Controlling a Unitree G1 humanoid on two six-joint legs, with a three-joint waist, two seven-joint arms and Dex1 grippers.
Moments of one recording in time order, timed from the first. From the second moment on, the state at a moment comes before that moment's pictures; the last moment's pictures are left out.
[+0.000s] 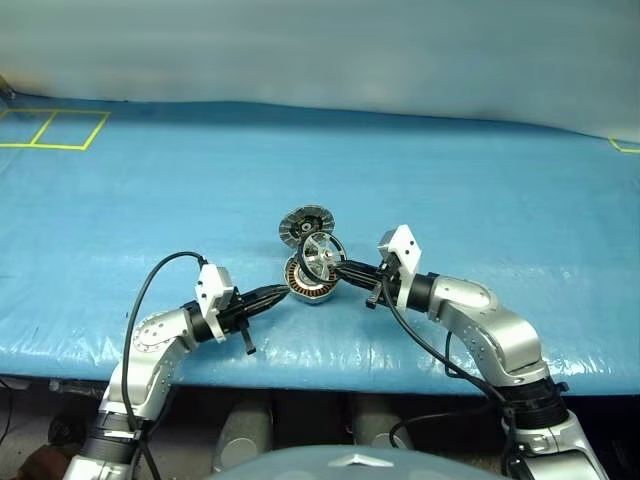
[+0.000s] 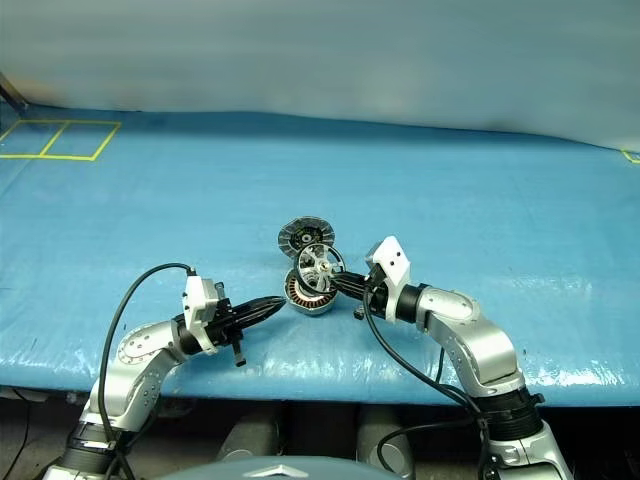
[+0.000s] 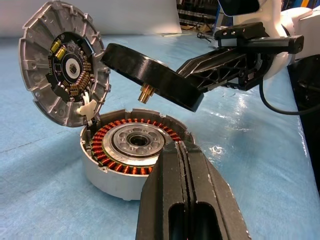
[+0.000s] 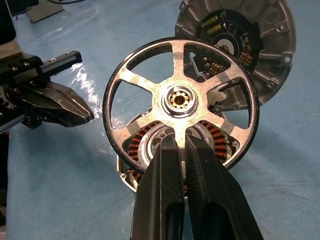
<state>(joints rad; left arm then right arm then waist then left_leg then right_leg) 0.03 0.43 -0.08 -0.09 -0.43 0.09 -1.00 -0.18 -0.43 0.15 -0.28 0.41 0.59 0.75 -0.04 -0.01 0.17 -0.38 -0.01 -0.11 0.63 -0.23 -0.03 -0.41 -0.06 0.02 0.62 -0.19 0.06</state>
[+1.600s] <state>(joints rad) 0.06 0.42 -0.08 -0.09 -0.39 0.03 -0.92 -0.22 -0.44 0.25 -0.23 0.25 0.53 0.77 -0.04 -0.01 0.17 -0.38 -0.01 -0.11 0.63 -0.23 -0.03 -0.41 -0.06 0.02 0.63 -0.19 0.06</state>
